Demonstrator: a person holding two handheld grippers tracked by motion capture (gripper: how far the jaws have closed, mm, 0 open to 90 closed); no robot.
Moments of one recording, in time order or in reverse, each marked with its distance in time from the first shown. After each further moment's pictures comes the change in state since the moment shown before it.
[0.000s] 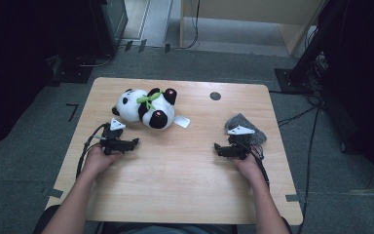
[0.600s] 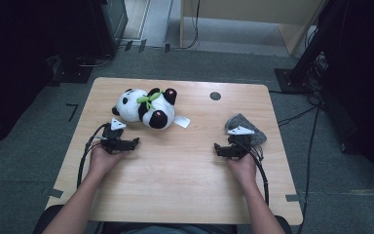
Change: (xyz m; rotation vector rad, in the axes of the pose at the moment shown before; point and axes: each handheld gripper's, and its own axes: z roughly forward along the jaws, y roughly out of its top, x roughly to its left) left arm -0.001 0.003 0.001 0.010 0.011 -0.013; right arm 0.002 0.000 0.000 0.004 -0.032 0.026
